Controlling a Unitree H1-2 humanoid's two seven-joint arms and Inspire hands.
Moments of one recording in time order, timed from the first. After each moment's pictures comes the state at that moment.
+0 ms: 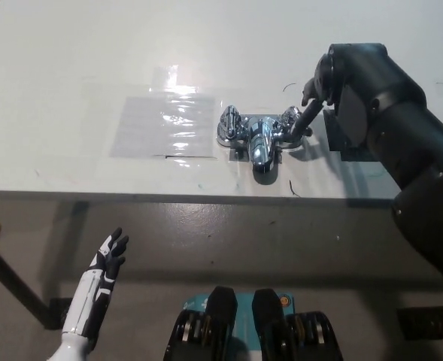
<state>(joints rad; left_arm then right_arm) 0.04 0.11 -0.01 -0.04 0.12 -0.15 -0.03 -1.43 -0.11 0.75 1.41 -0.62 0.29 0.67</state>
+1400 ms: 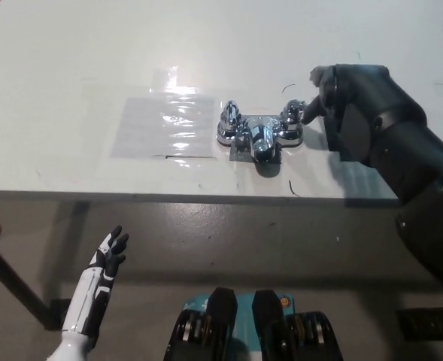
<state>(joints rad) 0.04 0.11 -0.01 -0.04 0.11 -0.15 -0.03 -1.36 -0.13 0.72 1.38 -0.64 0.35 0.35</state>
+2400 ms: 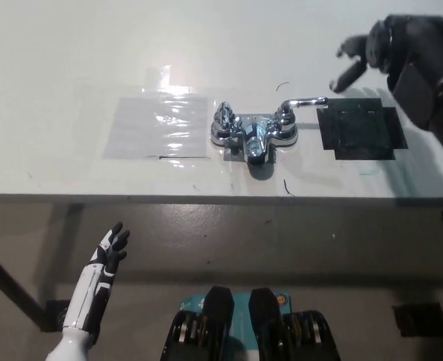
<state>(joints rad) 0.02 0.11 -0.01 -0.03 0.10 -0.15 -0.03 -1.37 -0.32 0.69 1.05 -0.64 0.31 0.62</state>
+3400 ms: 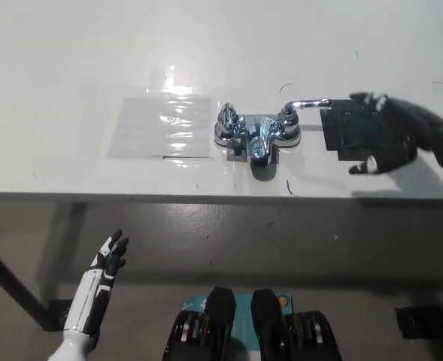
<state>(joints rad) 0.02 0.11 0.00 0.01 0.10 -0.14 -0.03 -0.66 -0.44 0.17 0.04 -0.62 0.36 0.64</state>
